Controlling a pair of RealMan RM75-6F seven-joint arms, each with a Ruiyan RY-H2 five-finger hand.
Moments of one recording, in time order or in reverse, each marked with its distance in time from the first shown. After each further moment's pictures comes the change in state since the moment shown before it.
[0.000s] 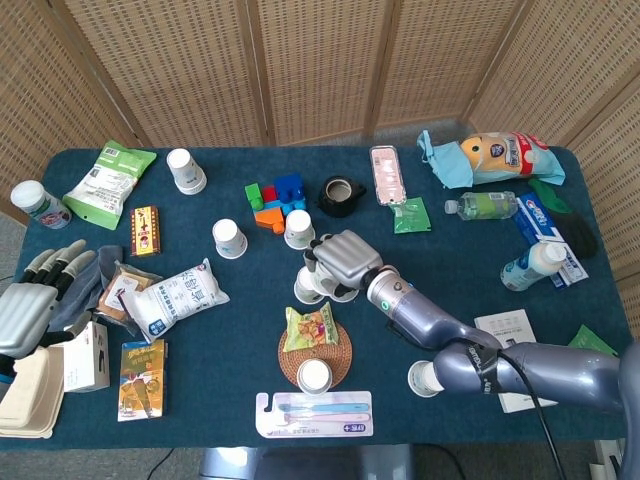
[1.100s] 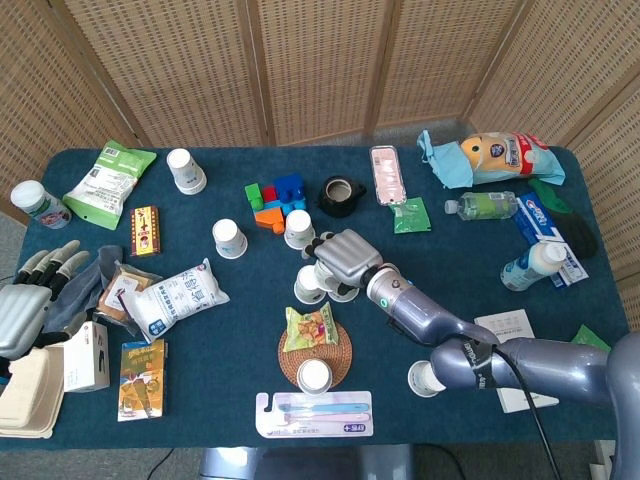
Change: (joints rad) left arm 0.007 -0.001 0.003 0.015 0.001 0.008 -0.020; right arm 0.042 -0.003 -0.042 0.028 0.021 -0.018 -0.015
